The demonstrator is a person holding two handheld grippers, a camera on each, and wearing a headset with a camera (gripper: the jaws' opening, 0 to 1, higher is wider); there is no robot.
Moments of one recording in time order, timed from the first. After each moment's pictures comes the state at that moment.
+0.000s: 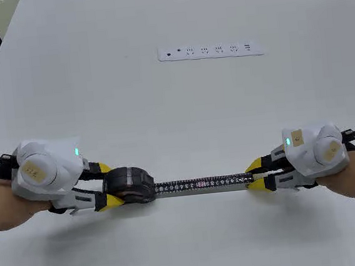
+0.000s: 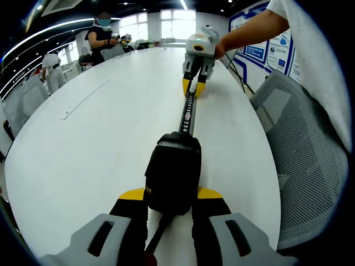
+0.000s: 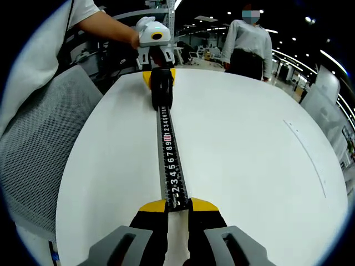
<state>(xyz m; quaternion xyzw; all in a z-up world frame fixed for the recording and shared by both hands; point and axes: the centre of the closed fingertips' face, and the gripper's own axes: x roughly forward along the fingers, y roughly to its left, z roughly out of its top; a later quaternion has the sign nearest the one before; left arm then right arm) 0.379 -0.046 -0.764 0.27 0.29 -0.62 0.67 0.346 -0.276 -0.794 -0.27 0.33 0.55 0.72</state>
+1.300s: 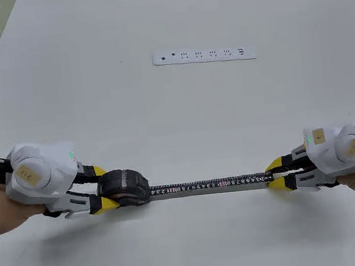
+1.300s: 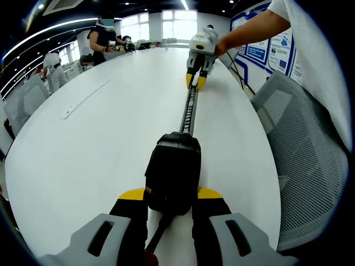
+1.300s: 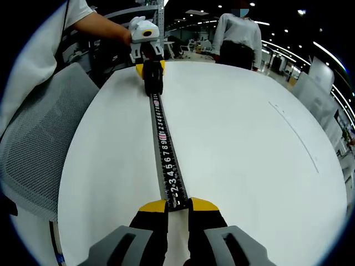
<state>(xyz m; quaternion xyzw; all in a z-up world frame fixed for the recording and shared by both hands) 0.380 -0.047 -0.765 0.27 0.29 -0.62 0.68 0.340 -0.326 -0.791 -0.27 0.36 0.51 0.73</state>
